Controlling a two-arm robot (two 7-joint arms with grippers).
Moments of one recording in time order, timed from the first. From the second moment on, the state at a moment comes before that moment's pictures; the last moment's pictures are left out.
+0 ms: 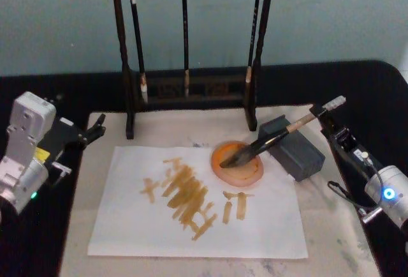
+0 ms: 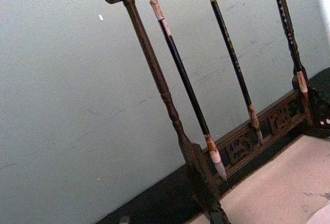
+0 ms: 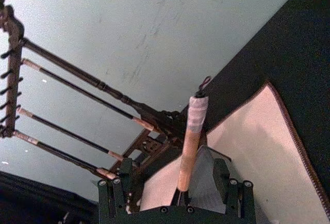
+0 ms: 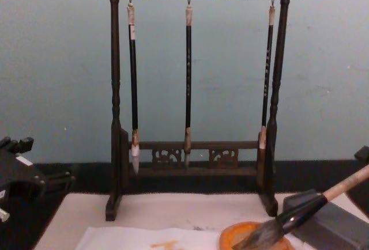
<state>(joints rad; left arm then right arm) -0.20 0.60 0.45 -1.41 -0.25 -0.12 0.03 0.09 0.54 -0.37 -1.46 1.53 0.04 0.19</state>
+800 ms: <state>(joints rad) -0.20 0.60 0.45 -1.41 -0.25 -0.12 0.03 0.13 0.57 -0.46 -1.55 1.10 -0.09 0.04</state>
